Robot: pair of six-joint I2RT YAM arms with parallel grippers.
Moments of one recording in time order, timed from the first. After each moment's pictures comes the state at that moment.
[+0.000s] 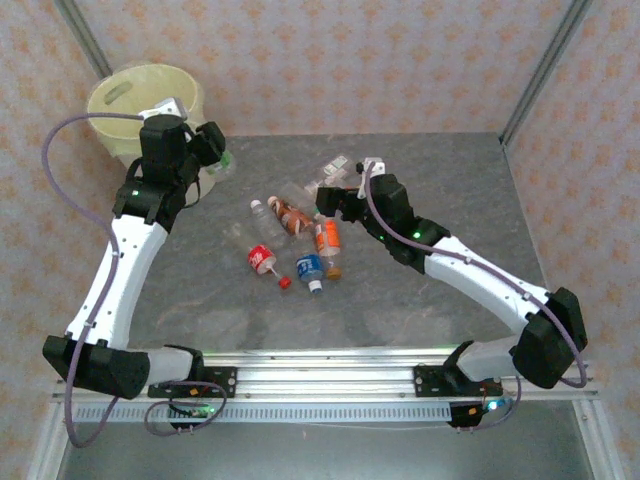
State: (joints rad) left arm -0.12 1.29 1.48 -0.54 -0.20 -0.47; right arm 0.70 1.33 1.08 -0.13 0.16 0.49
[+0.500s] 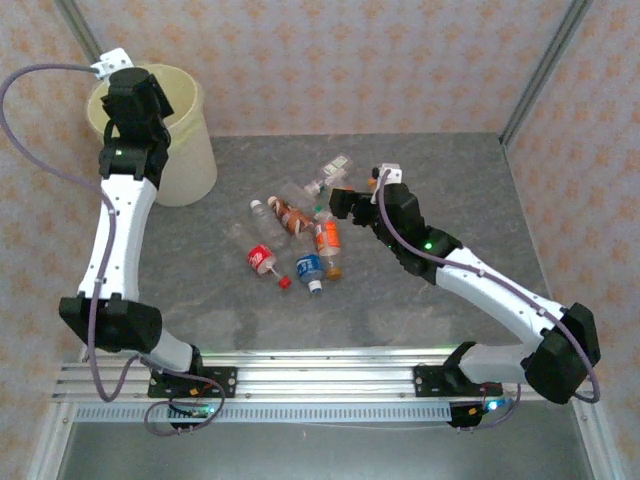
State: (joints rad) left arm 0.06 1.54 1.79 -0.42 -0.54 -0.20; right arm 0.70 1.23 1.01 -0.13 0.26 0.52
